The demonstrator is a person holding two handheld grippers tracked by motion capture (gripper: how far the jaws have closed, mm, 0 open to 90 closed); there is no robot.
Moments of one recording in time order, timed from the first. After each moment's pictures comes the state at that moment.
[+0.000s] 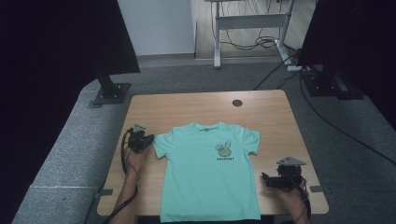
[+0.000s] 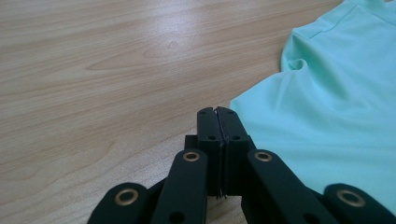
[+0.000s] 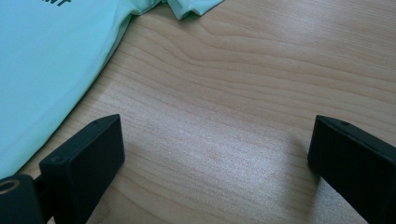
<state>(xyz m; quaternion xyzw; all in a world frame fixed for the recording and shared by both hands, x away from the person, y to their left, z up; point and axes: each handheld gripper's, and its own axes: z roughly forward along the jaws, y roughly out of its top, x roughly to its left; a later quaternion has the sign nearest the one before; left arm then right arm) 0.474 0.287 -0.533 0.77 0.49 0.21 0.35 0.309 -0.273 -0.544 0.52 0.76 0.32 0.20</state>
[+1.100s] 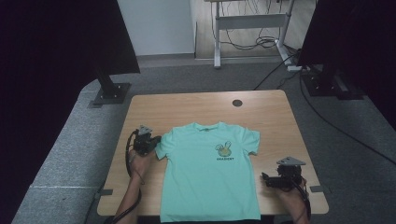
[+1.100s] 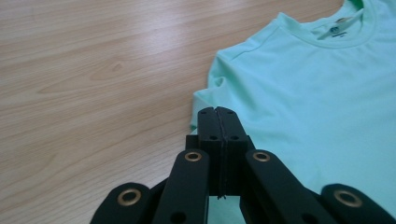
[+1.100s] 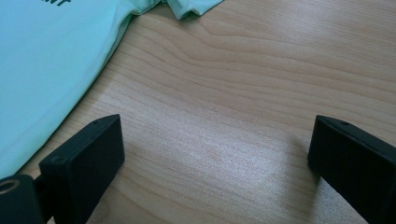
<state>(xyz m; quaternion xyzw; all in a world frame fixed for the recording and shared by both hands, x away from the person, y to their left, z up) 0.448 0.253 -0.511 0.78 0.46 0.20 0.38 0.309 -0.273 -0.544 0.52 0.76 0.32 0.20</state>
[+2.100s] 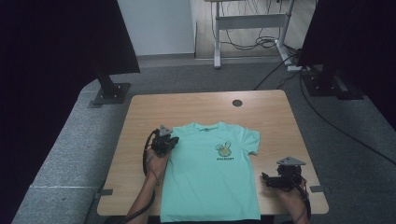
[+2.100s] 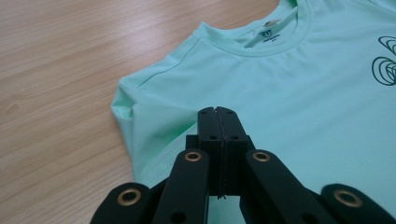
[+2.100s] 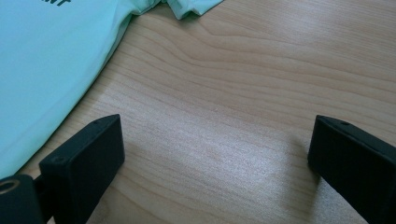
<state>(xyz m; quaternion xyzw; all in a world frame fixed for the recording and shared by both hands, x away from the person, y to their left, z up) 0.445 0.183 -0.510 0.81 0.41 0.19 0.37 0.310 -0.273 -0.544 0.52 0.76 0.32 0.20</state>
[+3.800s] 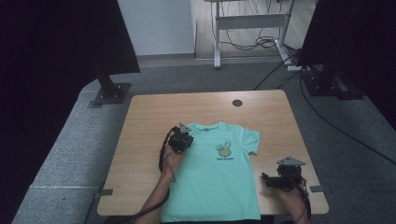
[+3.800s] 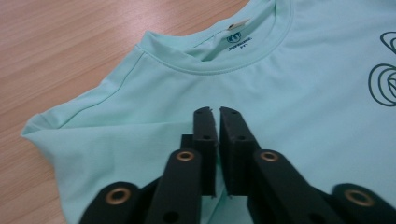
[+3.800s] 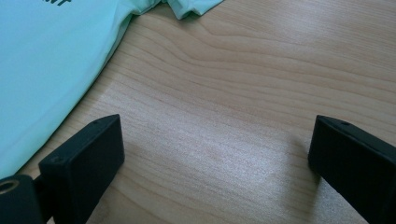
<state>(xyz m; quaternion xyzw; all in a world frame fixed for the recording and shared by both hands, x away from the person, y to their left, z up) 0.458 0.126 -0.516 0.83 0.40 0.20 0.33 0.310 -0.273 -0.544 0.52 0.76 0.32 0.20</state>
